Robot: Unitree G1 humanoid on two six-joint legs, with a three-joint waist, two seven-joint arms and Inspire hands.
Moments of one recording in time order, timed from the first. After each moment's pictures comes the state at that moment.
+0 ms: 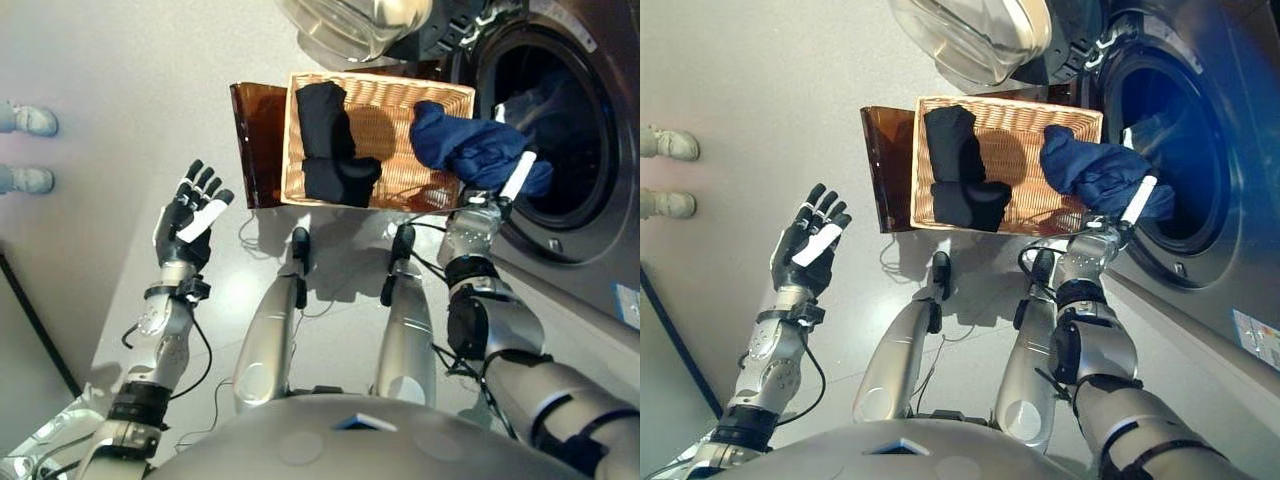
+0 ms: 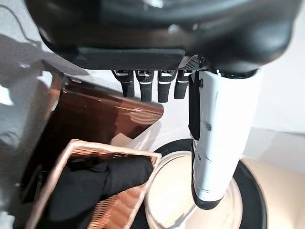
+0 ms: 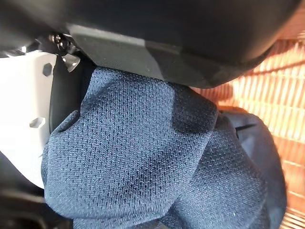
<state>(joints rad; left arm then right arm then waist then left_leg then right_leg) 0.14 0.39 -0.14 0.15 -0.81 -0.25 -0.03 -0.74 -0.24 -0.35 1.09 1.46 -0.47 -0.15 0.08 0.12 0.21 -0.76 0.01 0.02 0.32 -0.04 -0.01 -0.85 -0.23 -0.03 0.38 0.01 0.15</state>
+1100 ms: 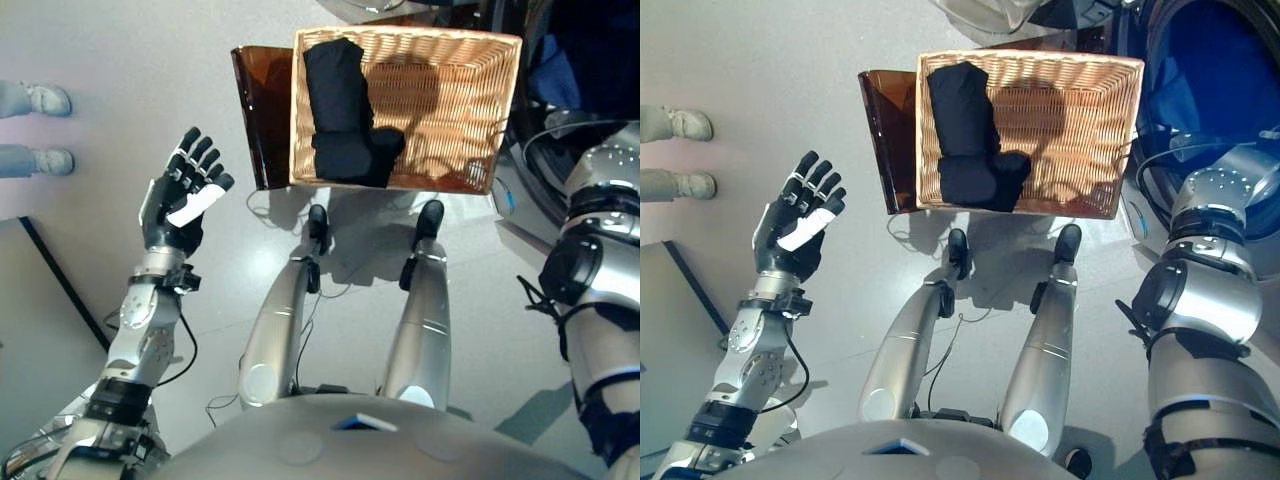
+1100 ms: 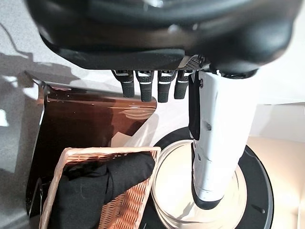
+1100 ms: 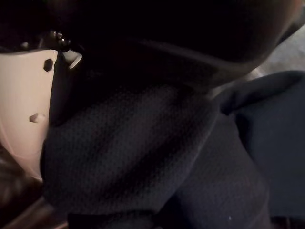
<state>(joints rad) 0.13 0.49 -0.14 0.03 -0.82 -0.29 -0.03 -0.98 -0.61 -0.36 1.11 1.39 -0.57 -0.36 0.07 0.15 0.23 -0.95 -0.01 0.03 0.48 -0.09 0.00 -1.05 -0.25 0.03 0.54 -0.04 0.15</state>
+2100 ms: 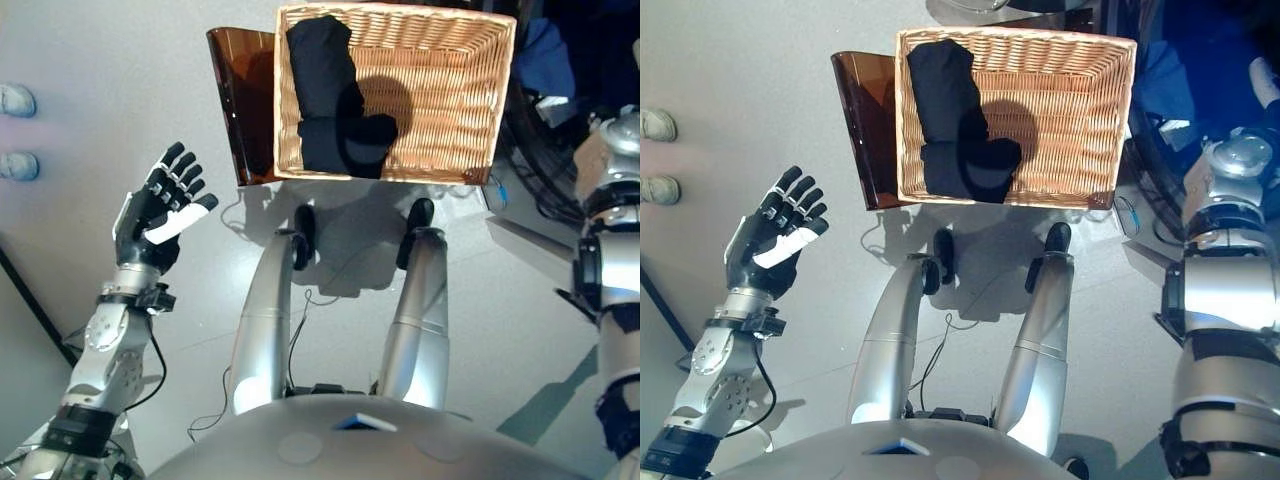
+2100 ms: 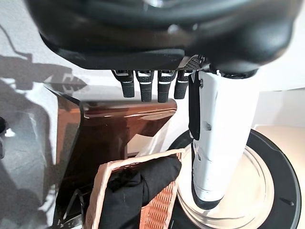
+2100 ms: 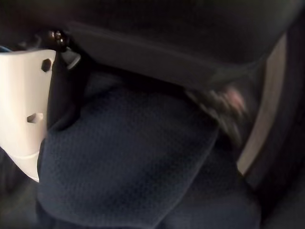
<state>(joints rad) 0.27 0.64 -0.12 -0.05 -0.83 -0.32 -0.04 -1.05 -0.79 0.30 1.35 0.24 -0.09 -0.61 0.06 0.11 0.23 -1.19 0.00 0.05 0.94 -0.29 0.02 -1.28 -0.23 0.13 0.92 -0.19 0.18</state>
